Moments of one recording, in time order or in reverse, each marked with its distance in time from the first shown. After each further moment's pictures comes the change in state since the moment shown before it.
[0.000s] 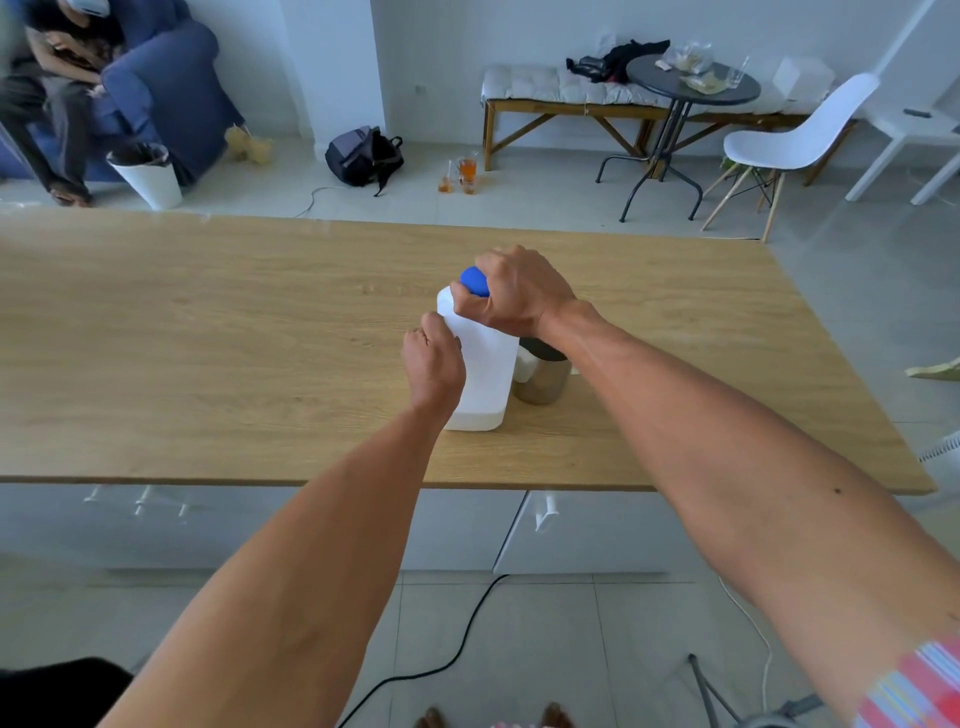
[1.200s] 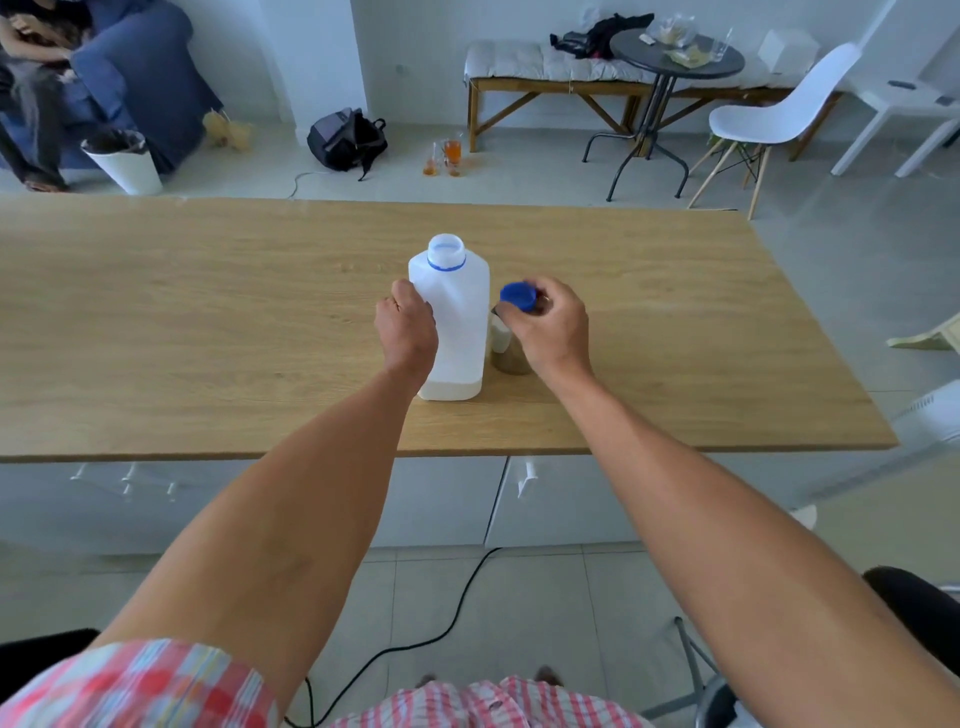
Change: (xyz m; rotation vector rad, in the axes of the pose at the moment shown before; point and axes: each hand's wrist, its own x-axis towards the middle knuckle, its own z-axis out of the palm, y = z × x) left_hand 0.000 -0.003 0.002 0.044 0.038 -0.022; right_hand -0.107 0.008 0.027 0.712 0.395 0.727
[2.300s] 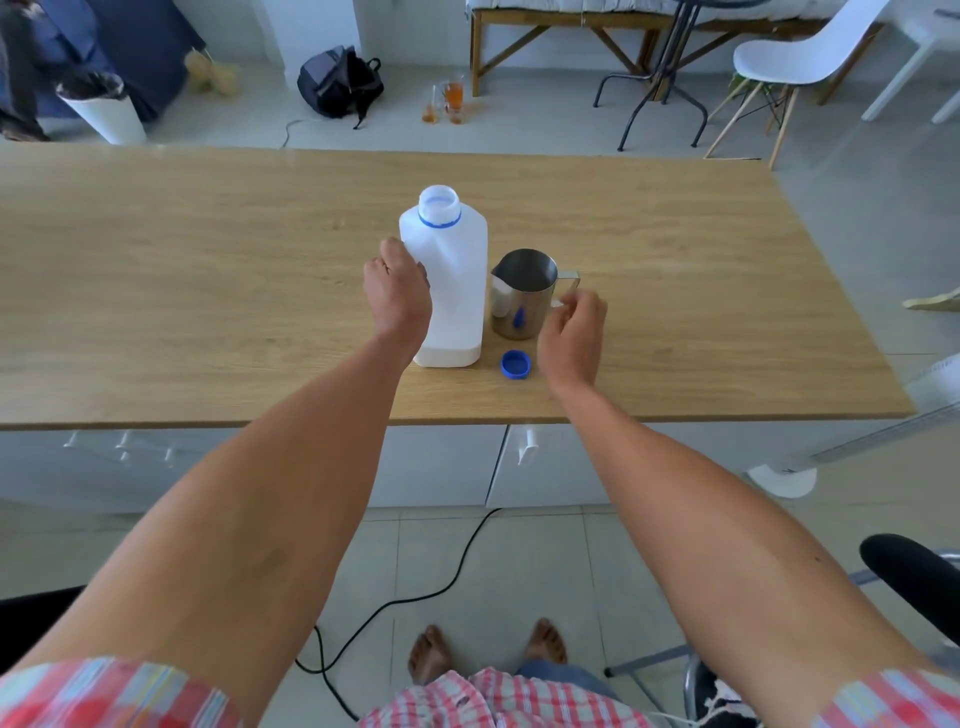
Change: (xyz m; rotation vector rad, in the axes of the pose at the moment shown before) left_hand 0.002 -0.001 0.003 -0.009 0.001 0.034; right_hand -0.018 0.077 0.003 -0.194 0.199 0.091
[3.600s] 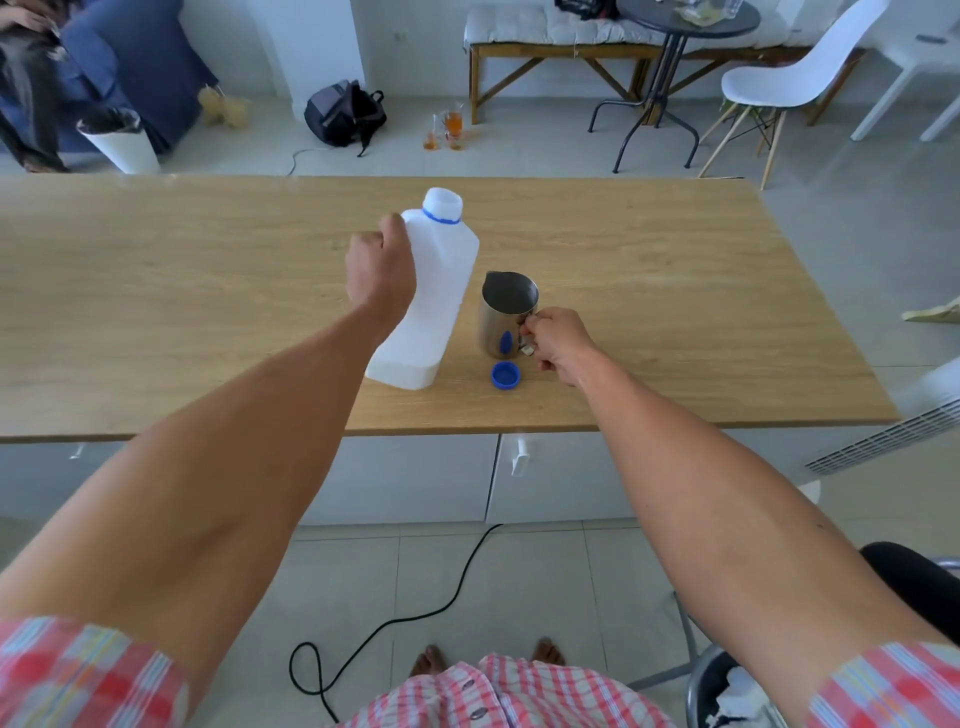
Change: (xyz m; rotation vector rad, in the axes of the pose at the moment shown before) left_hand 0.010 0.040 -0.002 0.340 0.024 0.137; right_hand 0.042 -0.010 -0.010 0.096 -0.522 0.445
